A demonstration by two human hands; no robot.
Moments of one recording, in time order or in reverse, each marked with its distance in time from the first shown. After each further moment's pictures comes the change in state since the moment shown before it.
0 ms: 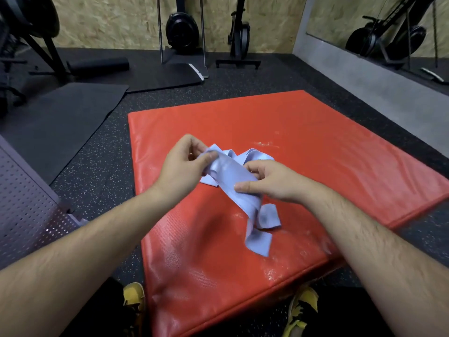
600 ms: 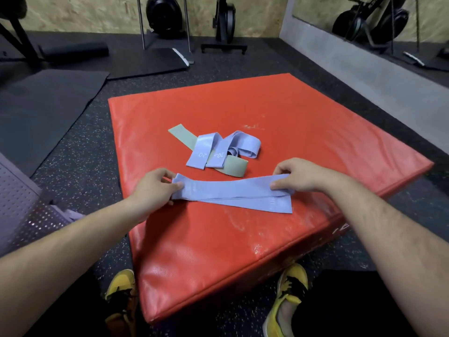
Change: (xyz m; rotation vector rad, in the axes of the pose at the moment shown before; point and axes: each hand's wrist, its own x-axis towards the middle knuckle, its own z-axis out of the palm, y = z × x) left_hand -0.033 -0.079 -0.019 0.275 -0.139 -0.421; right_hand -0.044 0.076 -0.042 -0.391 0.069 0.360
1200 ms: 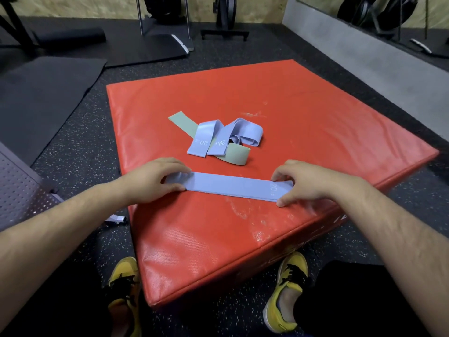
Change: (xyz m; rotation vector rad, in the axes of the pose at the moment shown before) left_hand 0.014 -0.013 -0.033 0.640 -0.351 0.744; right_hand -0.029 -0.004 0.019 -0.330 -0.084 -0.057
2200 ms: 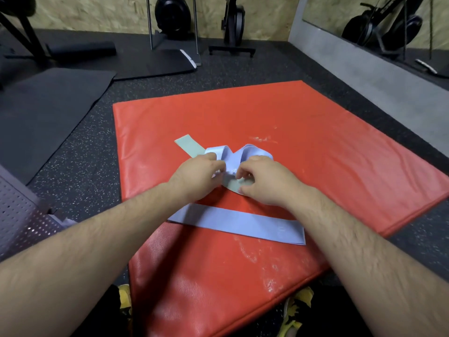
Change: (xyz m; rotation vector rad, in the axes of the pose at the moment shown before) left_hand 0.110 0.022 0.001 0.201 0.189 -0.094; right_hand 0.073 -0.083 -0.035 0.075 0.304 -0.156
